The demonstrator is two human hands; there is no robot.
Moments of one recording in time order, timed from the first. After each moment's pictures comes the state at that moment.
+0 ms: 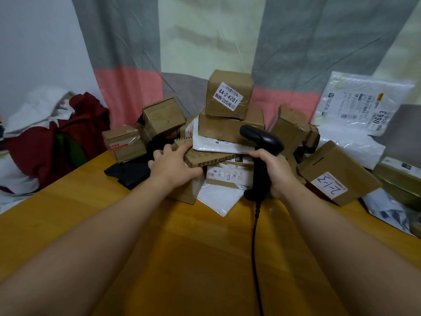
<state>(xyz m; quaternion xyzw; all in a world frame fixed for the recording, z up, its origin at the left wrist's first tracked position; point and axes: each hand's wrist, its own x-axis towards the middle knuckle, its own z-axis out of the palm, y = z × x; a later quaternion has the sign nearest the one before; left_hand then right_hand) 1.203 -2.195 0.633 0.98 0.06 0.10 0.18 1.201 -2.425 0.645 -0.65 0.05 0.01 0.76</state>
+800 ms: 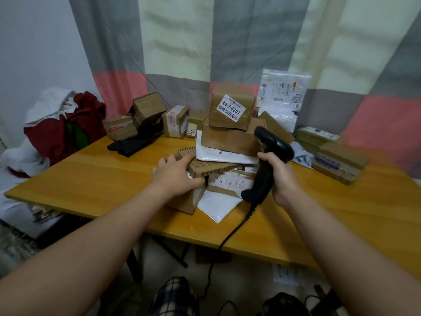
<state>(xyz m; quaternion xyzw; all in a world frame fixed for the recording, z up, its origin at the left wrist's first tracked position) 0.976 -2.283 0.645 0.99 -0.01 0.05 0.12 0.950 -2.515 0.656 -0.61 0.11 -0.06 0.78</state>
